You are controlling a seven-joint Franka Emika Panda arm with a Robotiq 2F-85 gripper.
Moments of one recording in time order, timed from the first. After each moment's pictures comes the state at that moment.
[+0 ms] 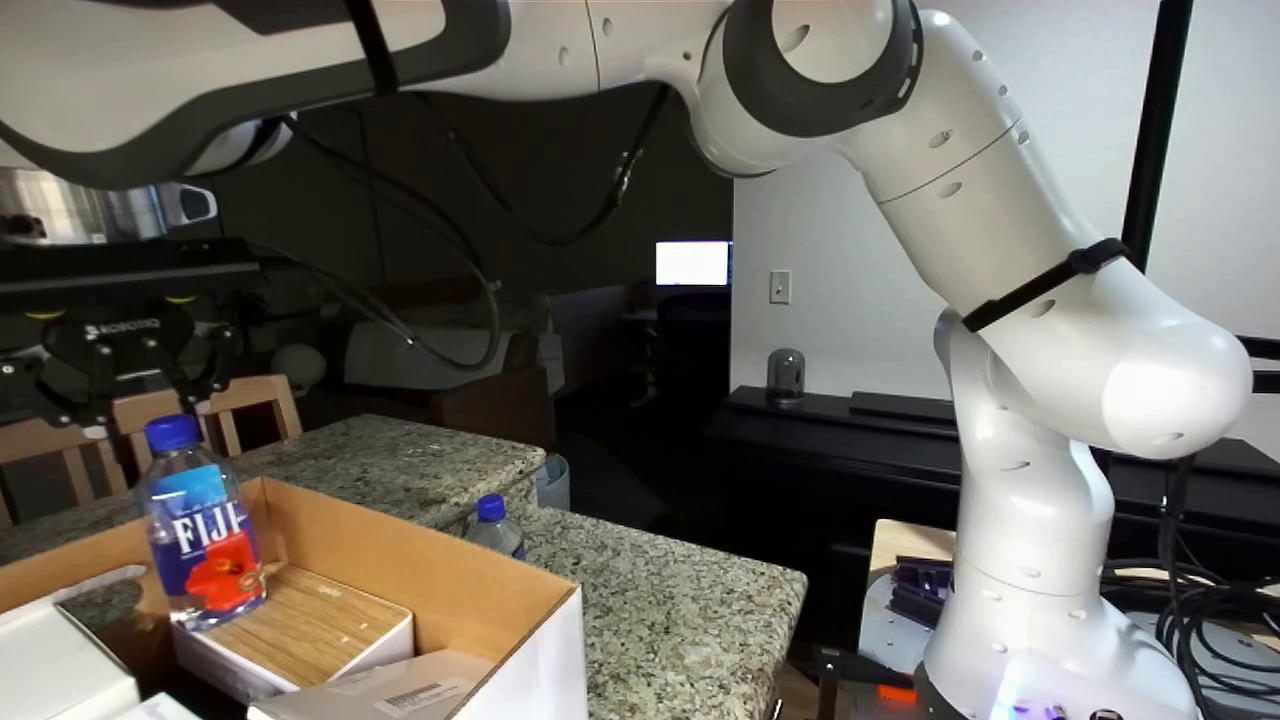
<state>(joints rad) 0.43 0.60 0.15 -1.19 -0.30 1.89 0.94</state>
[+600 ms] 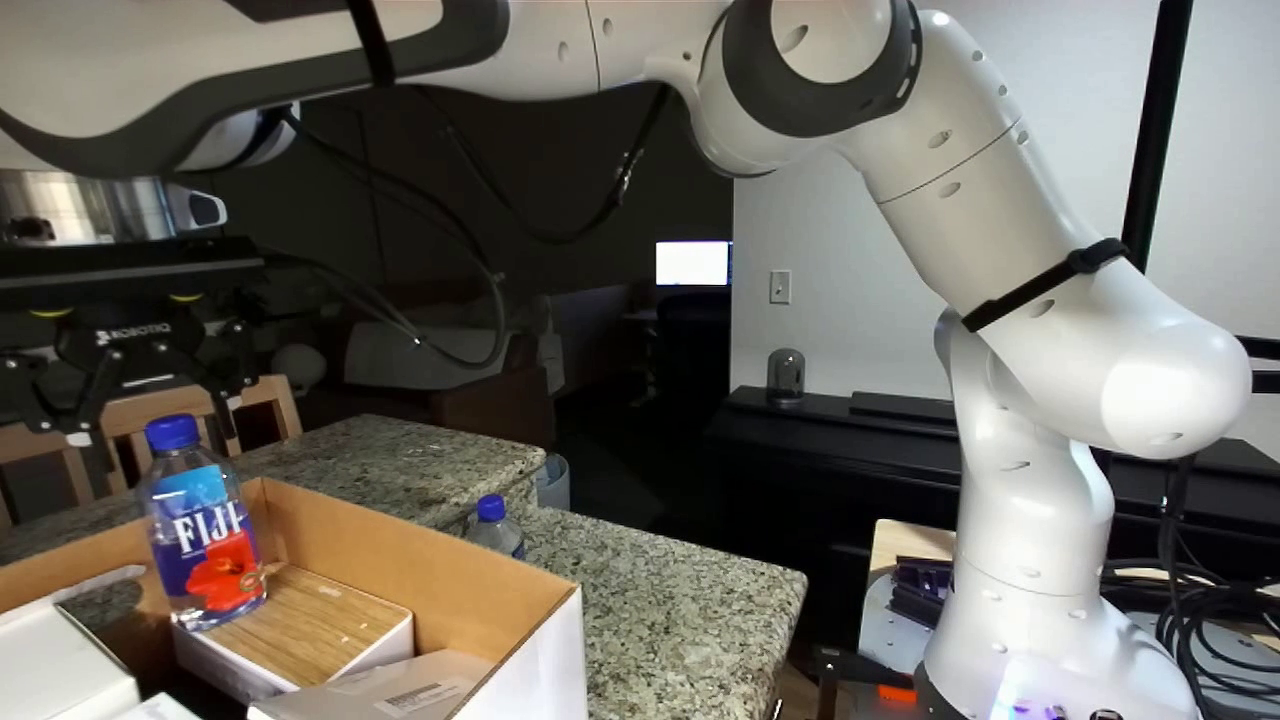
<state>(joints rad) 0.43 0.60 0.15 -1.19 -0.25 1.84 0.94</state>
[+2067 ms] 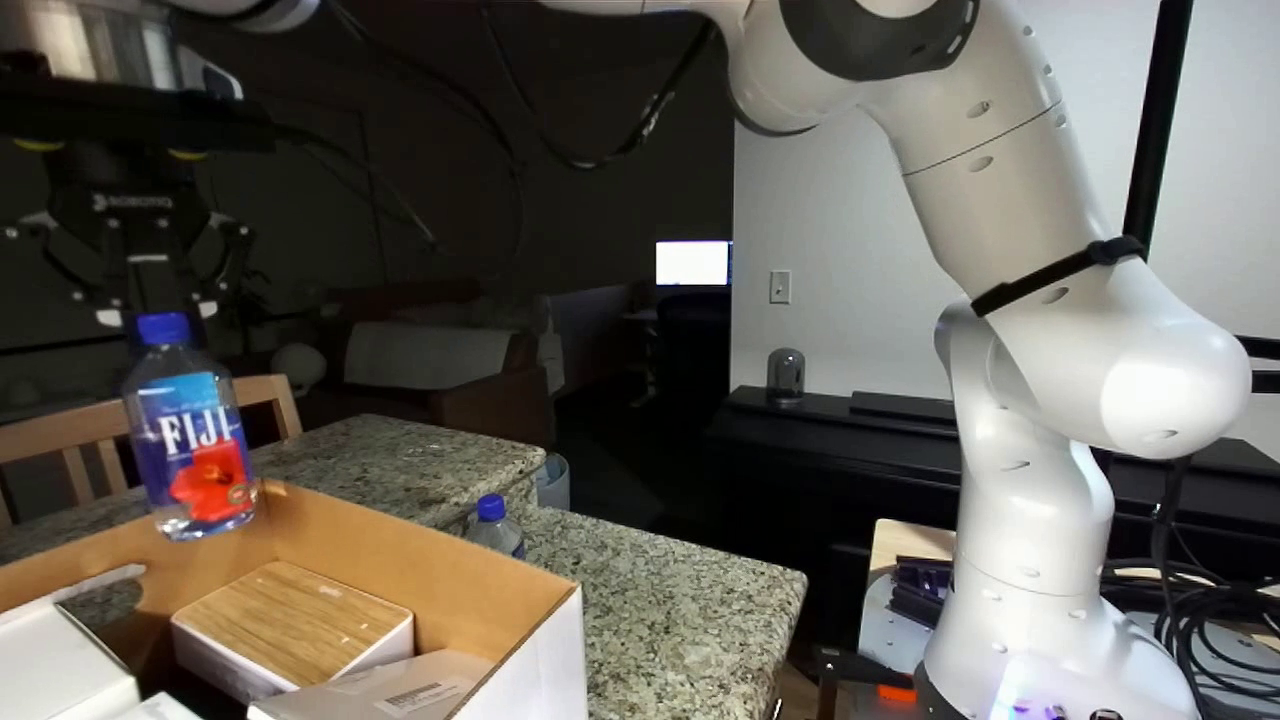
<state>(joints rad) 0.43 0.44 0.16 -1.19 -0.23 1.74 0.98</state>
